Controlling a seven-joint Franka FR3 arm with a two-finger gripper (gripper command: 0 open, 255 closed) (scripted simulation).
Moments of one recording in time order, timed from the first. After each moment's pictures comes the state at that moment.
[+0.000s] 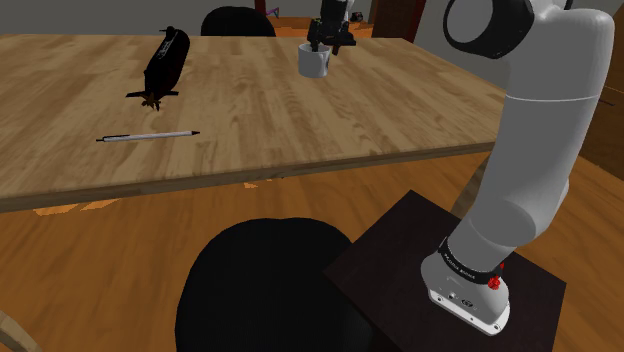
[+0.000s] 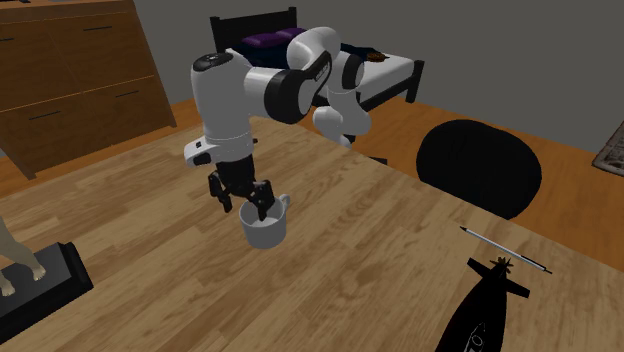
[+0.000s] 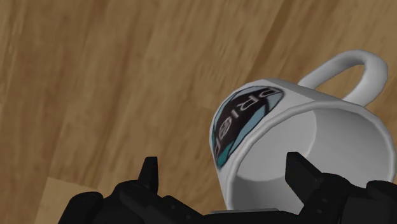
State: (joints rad) arm -0.08 0.34 -0.19 -1.31 0.13 1.72 -0.16
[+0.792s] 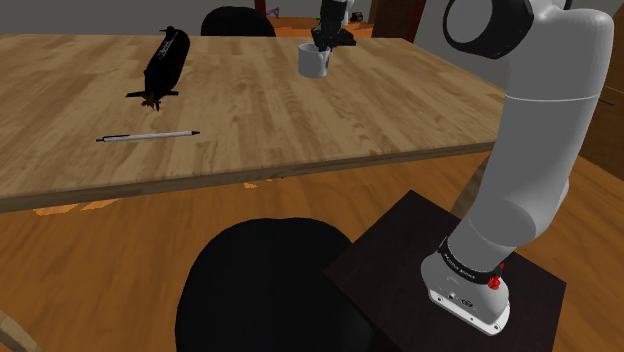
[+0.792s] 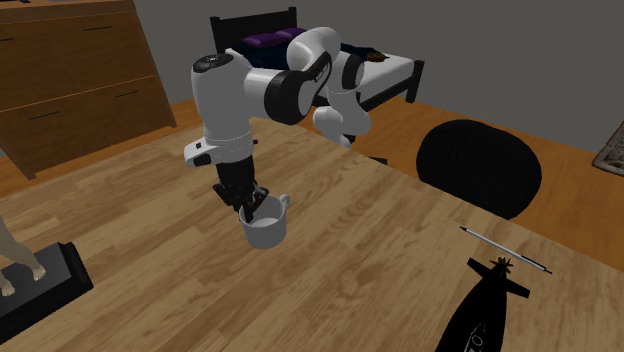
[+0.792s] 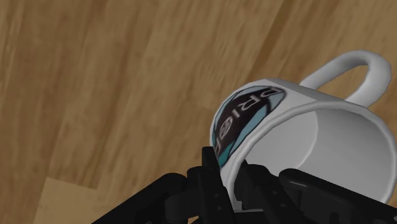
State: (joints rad) arm -0.08 0.34 -0.19 -1.31 0.13 1.72 -0.16
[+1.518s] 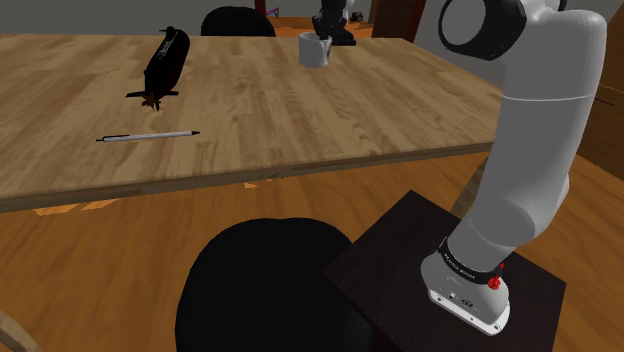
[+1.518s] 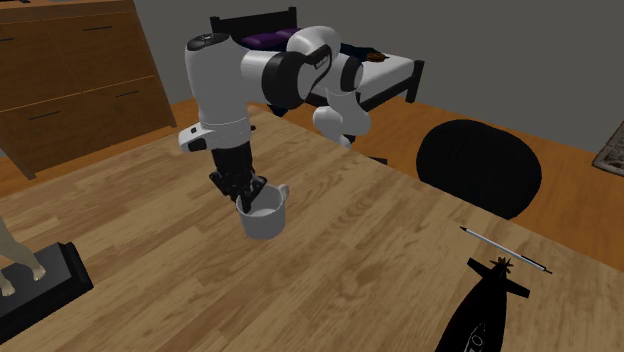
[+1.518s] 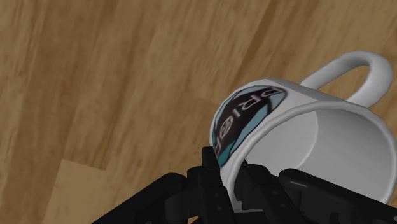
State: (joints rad) arm -0.08 0.36 -0.19 -1.19 0.14 1.63 -0.16
